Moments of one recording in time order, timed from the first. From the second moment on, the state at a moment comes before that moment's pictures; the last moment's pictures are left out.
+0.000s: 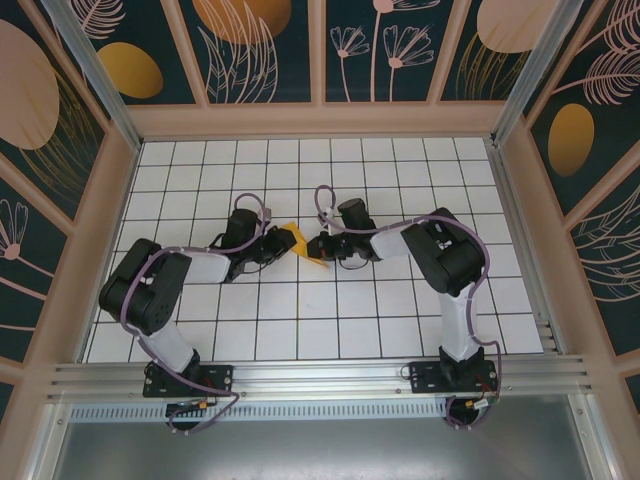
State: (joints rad) left arm -0.43 1.72 0.65 0.45 0.48 -1.01; right arm 0.61 2.05 1.00 0.27 -0.73 0.63
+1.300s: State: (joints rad) left arm -0.44 1.83 0.70 0.38 0.44 -1.00; right arm 0.60 2.05 1.05 0.17 -0.76 0.60
